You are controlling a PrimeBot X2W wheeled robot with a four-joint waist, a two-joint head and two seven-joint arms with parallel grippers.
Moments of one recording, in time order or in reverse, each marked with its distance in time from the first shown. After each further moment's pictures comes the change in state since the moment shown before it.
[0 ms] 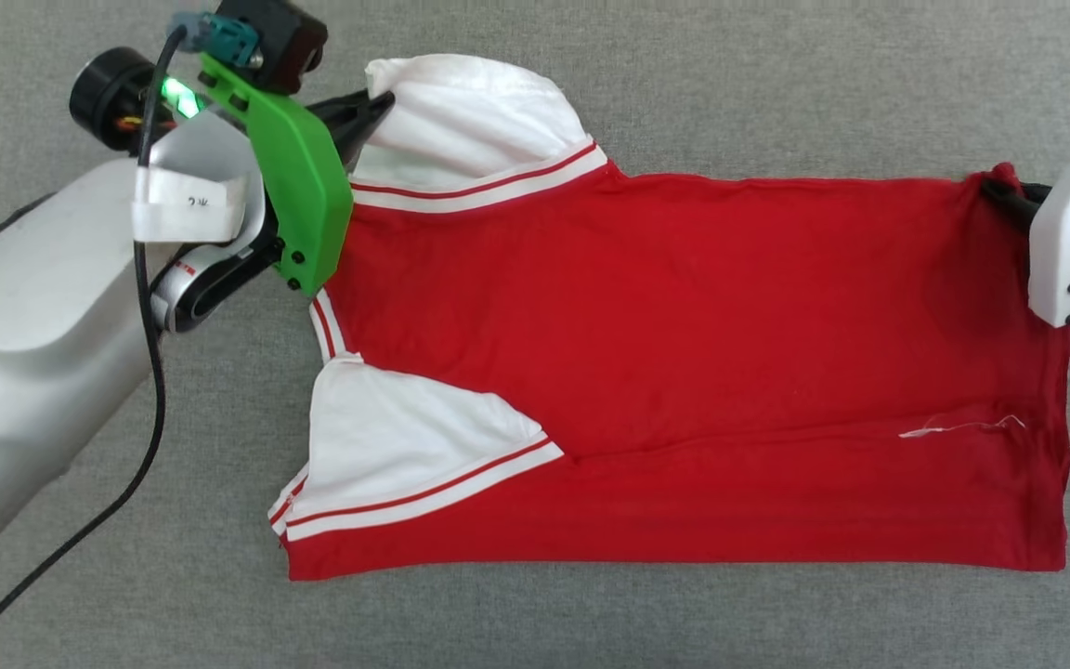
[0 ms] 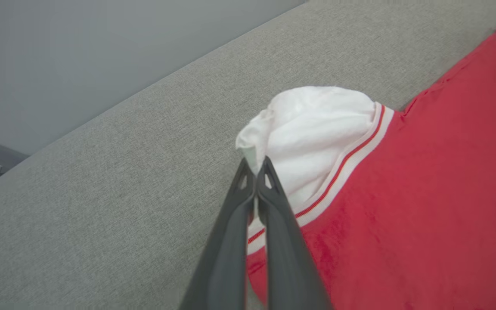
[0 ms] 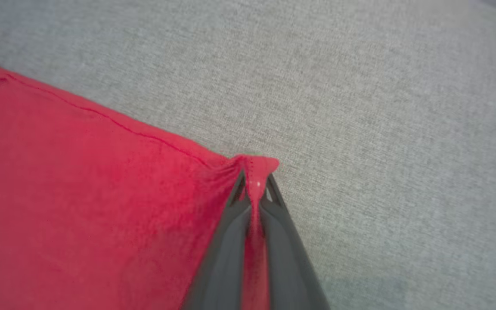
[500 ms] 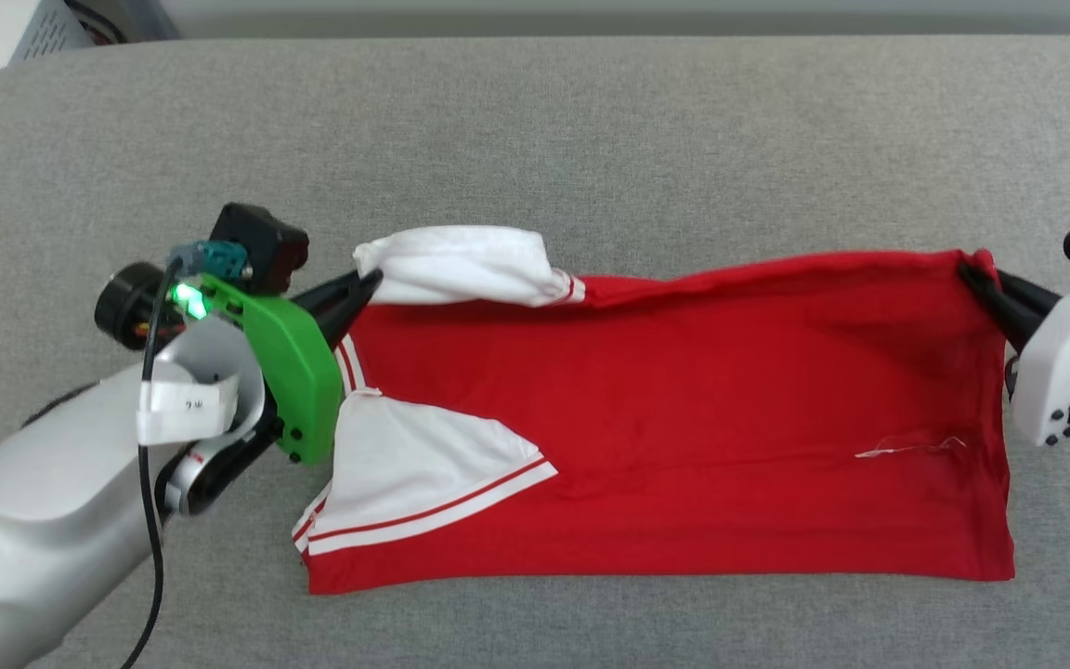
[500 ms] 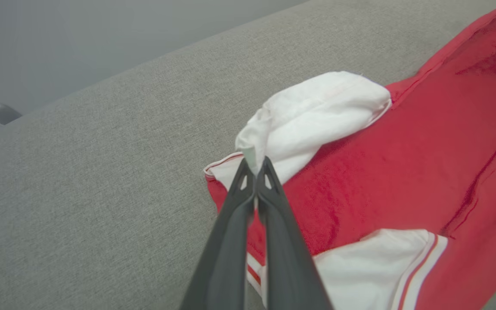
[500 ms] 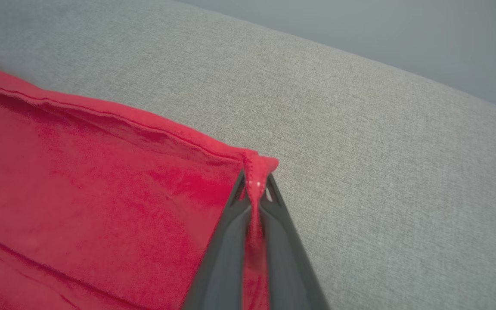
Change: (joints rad) left arm 0.285 0.089 -0.015 -0.133 -0.037 0.109 -0.147; right arm 0.218 -0.041 0.022 -0.080 -0.001 0.000 -0.330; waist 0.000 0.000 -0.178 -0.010
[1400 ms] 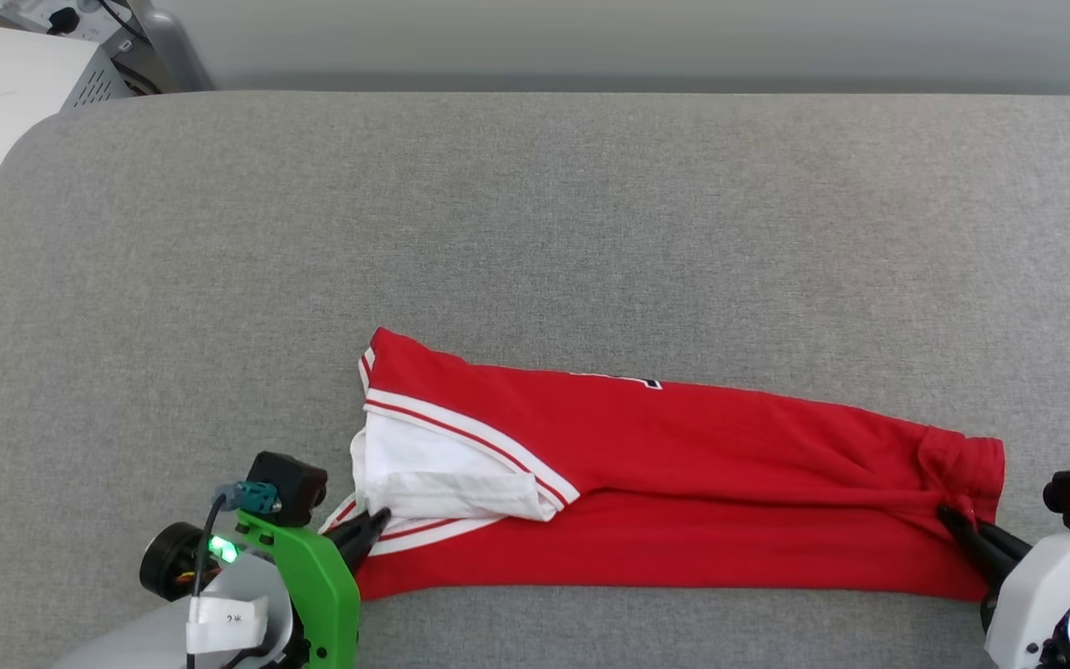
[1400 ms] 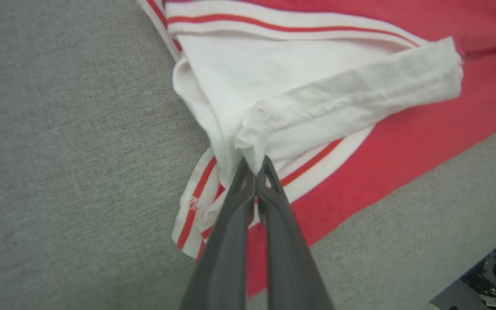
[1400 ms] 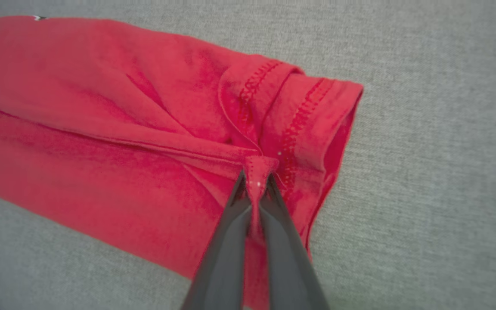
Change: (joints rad) left arm 0.372 -0.008 -0.060 -0.021 -0.084 0.101 -0.102; right arm 0.557 0.128 -0.304 -0.130 -0.067 0.000 -0.002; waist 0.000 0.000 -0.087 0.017
